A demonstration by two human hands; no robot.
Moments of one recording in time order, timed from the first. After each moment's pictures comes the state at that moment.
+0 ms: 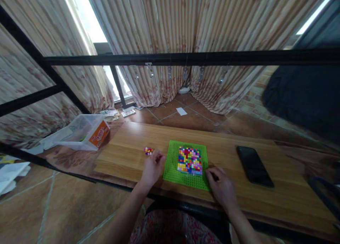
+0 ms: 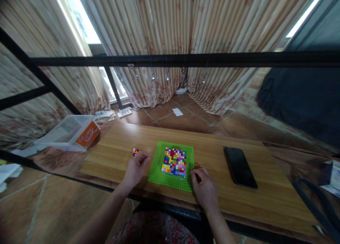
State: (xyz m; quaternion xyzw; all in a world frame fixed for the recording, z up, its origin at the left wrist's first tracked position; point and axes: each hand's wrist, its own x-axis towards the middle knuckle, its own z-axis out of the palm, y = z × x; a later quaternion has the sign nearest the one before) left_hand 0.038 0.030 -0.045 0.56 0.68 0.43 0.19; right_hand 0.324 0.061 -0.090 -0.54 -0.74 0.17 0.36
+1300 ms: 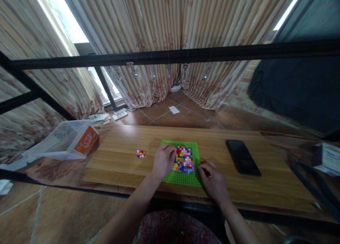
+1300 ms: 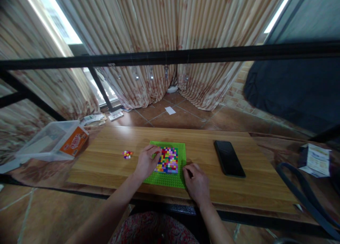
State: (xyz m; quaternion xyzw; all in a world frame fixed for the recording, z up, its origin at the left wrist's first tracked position) left_hand 0.093 0.078 -0.033 0.70 0.58 0.40 0.10; right_hand 0.322 0.062 -0.089 -0.52 -0.75 0.17 0.38
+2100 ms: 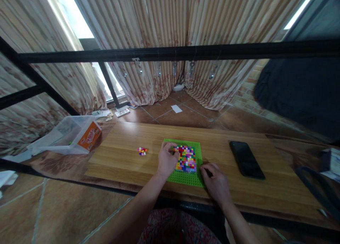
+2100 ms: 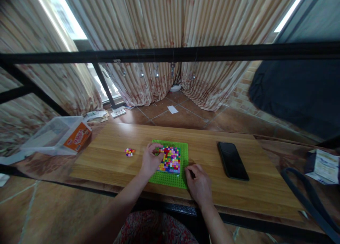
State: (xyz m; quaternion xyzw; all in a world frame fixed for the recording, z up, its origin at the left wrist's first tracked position) left_hand 0.110 0.084 -0.045 0.51 0.65 0.51 0.22; right_hand 0.324 0.062 -0.089 -0.52 -0.74 0.18 0.38
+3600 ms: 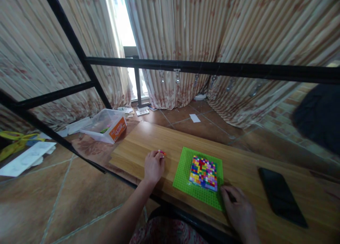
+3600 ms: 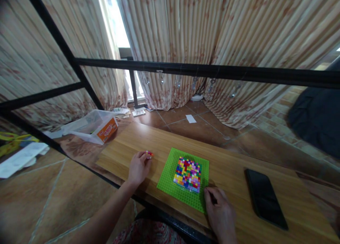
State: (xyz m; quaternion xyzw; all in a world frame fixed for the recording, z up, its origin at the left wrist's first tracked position) left_hand -0.001 0.026 -0.065 0.56 0.76 0.34 -0.03; right_hand 0.332 0.063 -0.100 -0.52 -0.76 0.15 0.36
